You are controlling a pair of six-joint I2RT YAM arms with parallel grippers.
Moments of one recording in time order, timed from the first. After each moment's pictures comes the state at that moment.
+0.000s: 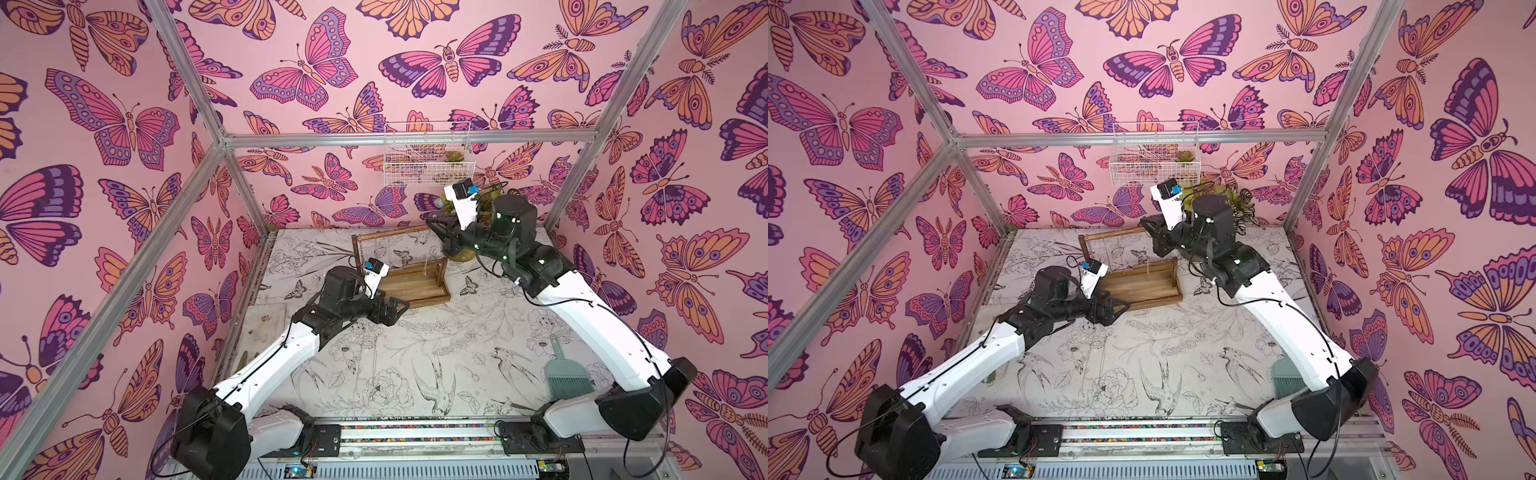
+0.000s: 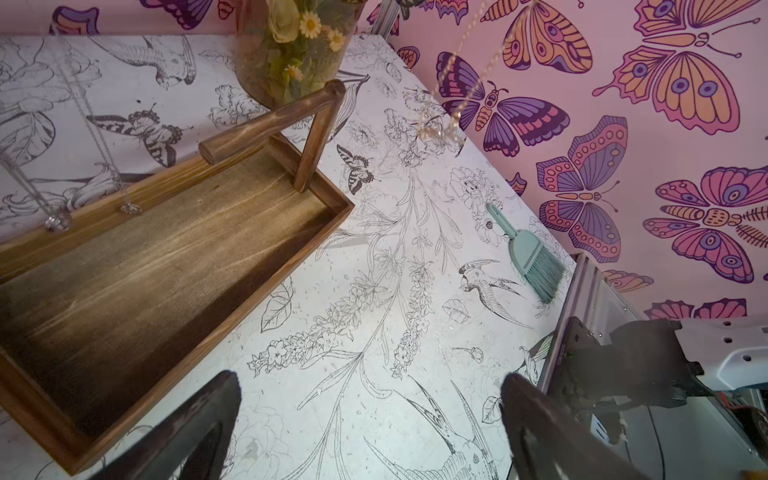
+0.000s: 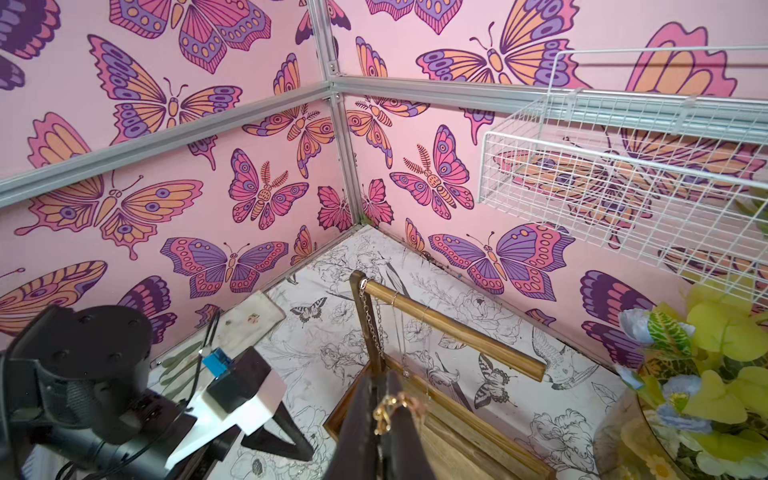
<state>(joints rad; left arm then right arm) -0.50 1.22 0.87 -0.18 0.49 -0.20 0.59 1.43 1.60 -0.35 -0.29 0.08</state>
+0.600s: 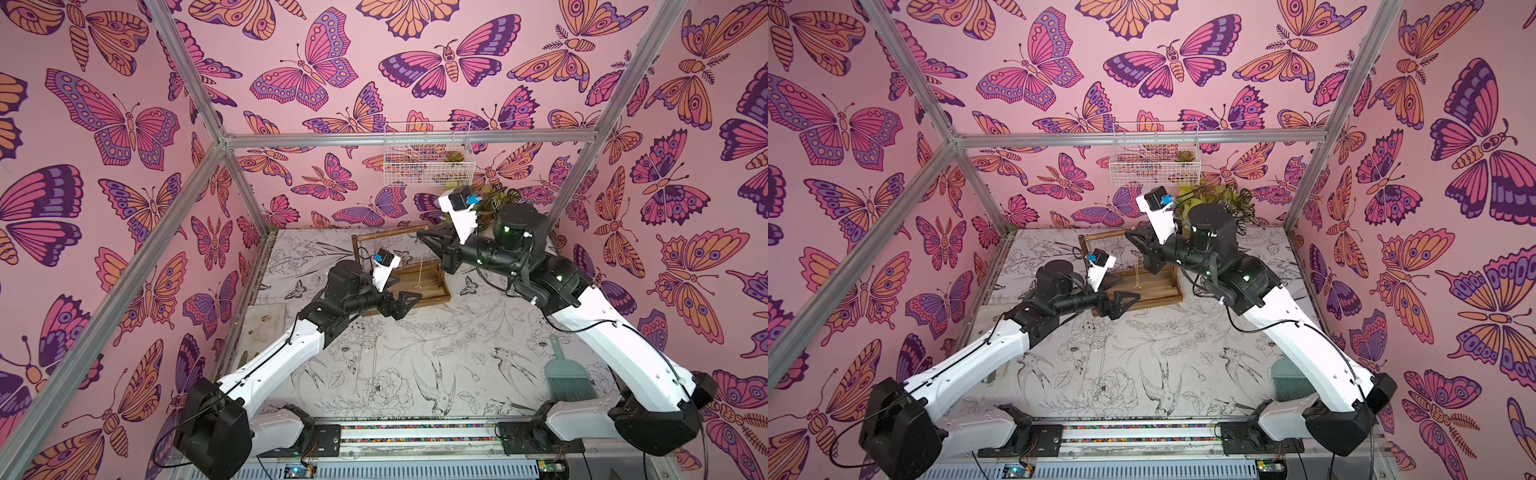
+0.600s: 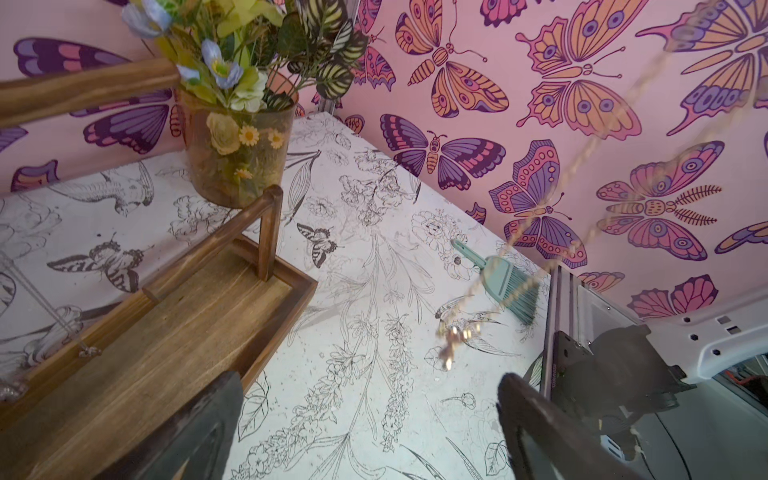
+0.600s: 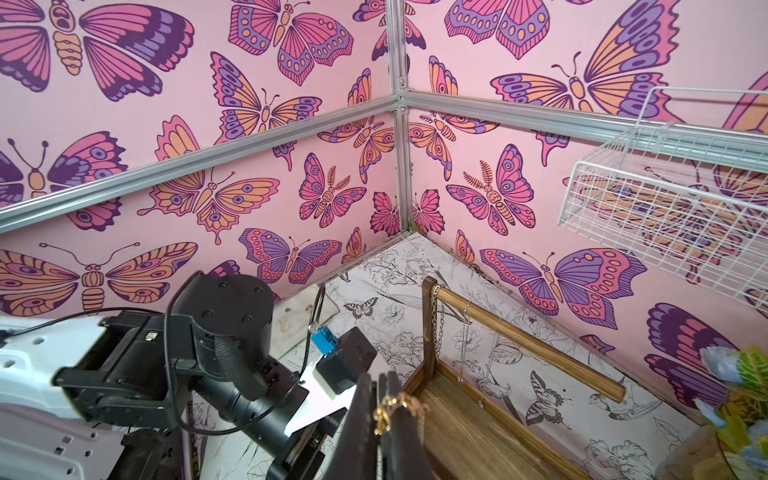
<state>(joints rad) -0.54 1.25 0.91 0.00 0.54 -0.14 0.74 1.36 1.64 -0.44 -0.26 0.08</state>
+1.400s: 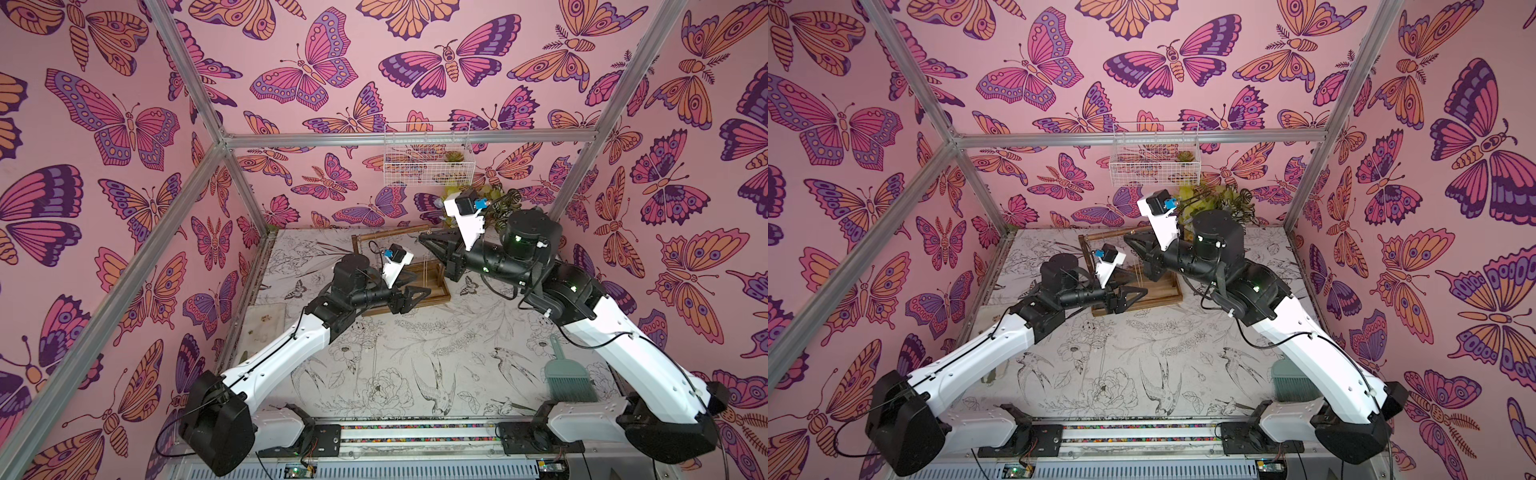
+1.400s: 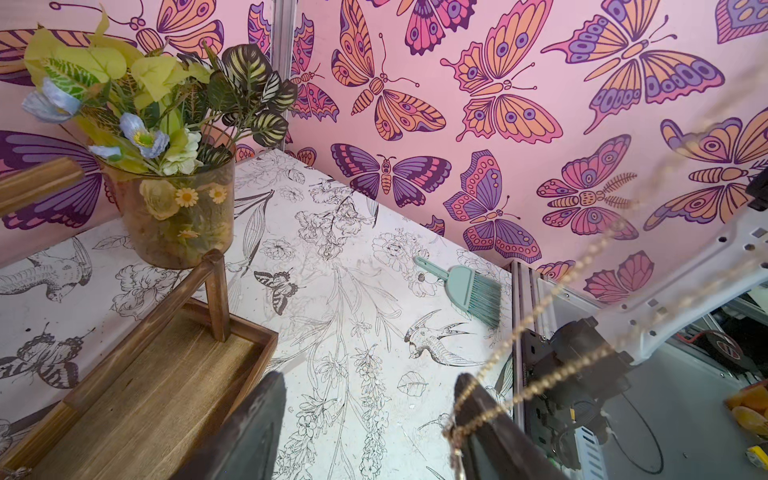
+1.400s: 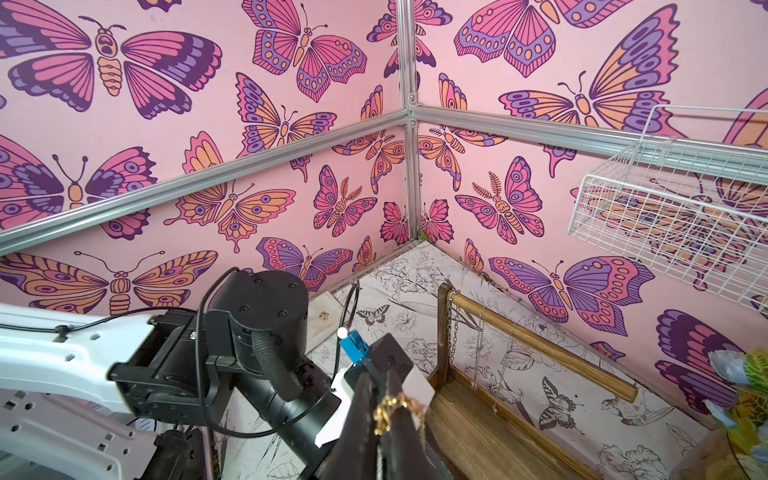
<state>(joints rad) -0.60 1.29 0.99 0.04 0.62 -0.10 0.79 1.30 1.64 -0.45 -0.21 0.11</state>
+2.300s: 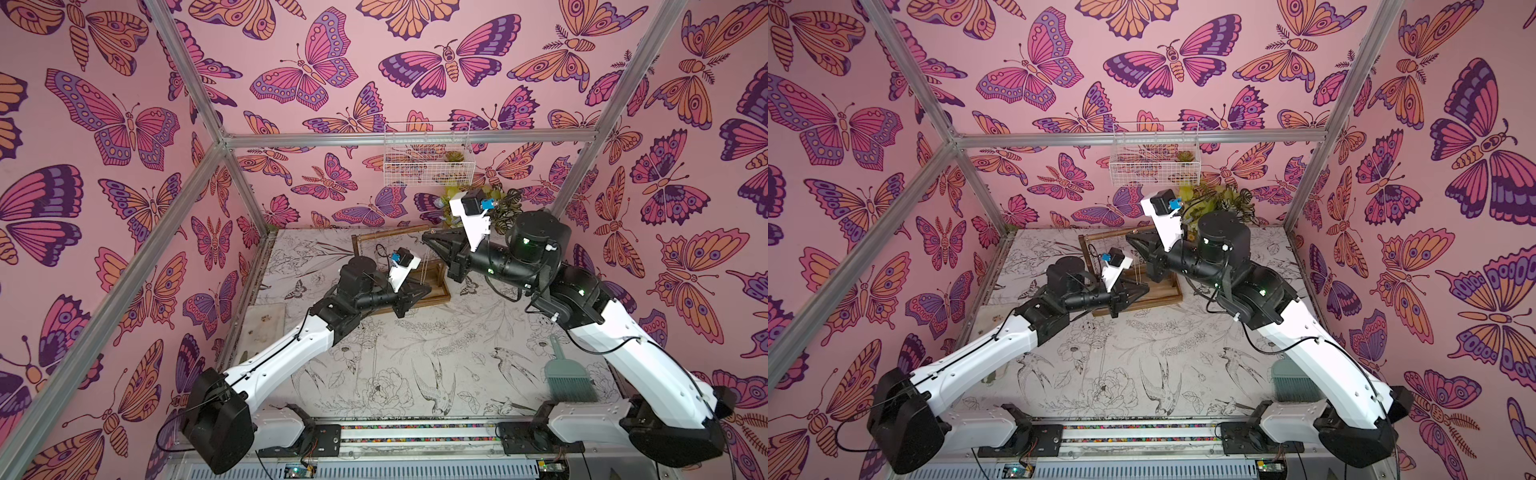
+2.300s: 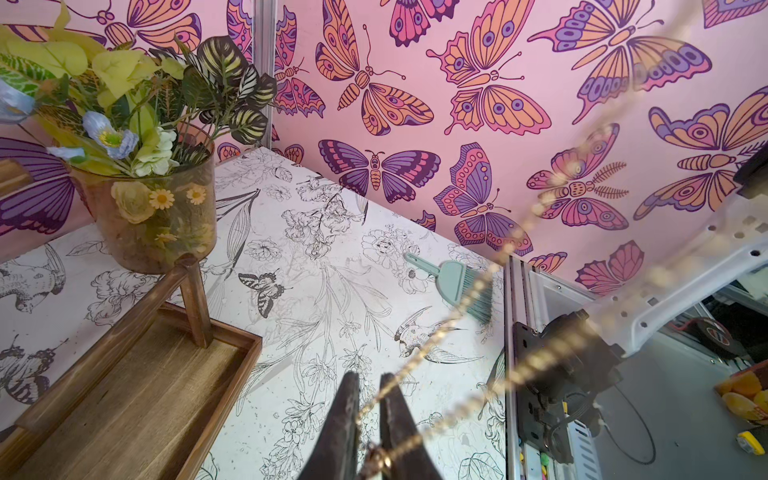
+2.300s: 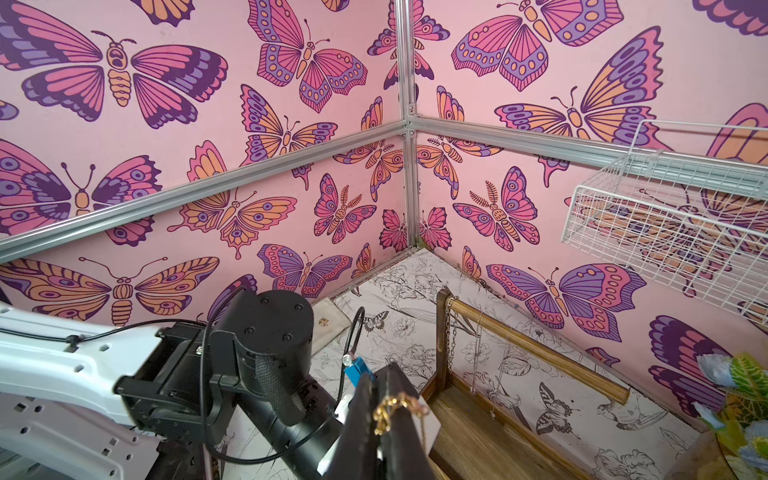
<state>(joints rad) -0.65 1.30 0.99 0.05 0.59 -0.10 0.80 1.28 1.64 -0.45 -0.20 0.11</state>
